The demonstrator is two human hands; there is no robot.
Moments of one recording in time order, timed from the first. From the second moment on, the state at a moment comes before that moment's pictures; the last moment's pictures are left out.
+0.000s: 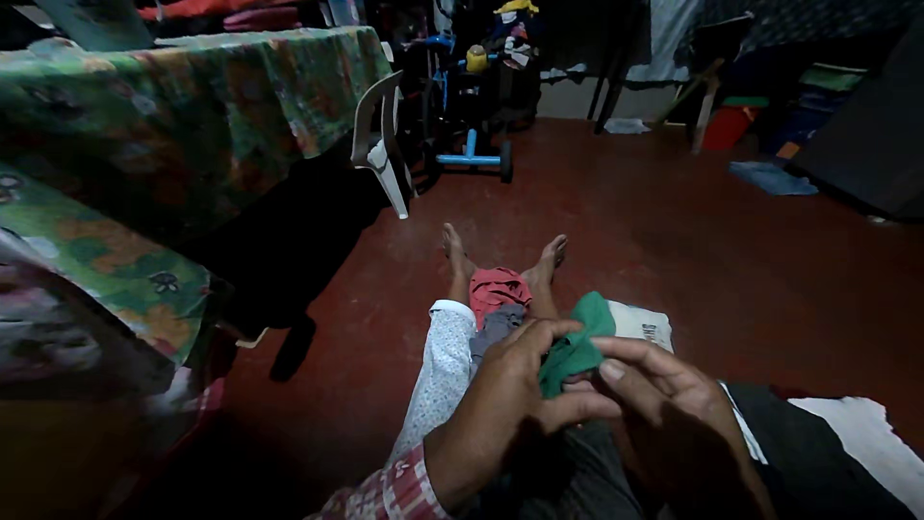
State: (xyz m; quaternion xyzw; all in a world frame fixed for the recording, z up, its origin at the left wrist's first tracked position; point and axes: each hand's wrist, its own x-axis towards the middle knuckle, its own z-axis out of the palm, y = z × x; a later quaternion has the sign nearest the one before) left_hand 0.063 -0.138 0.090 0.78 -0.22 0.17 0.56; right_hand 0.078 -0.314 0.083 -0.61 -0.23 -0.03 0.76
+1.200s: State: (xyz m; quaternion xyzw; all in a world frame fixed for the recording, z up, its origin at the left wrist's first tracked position) left_hand -0.019 -0.131 -0.063 0.84 -0.34 -0.18 0.38; right_hand 0.007 -0.430 -0.031 -0.90 -0.30 0.28 0.16
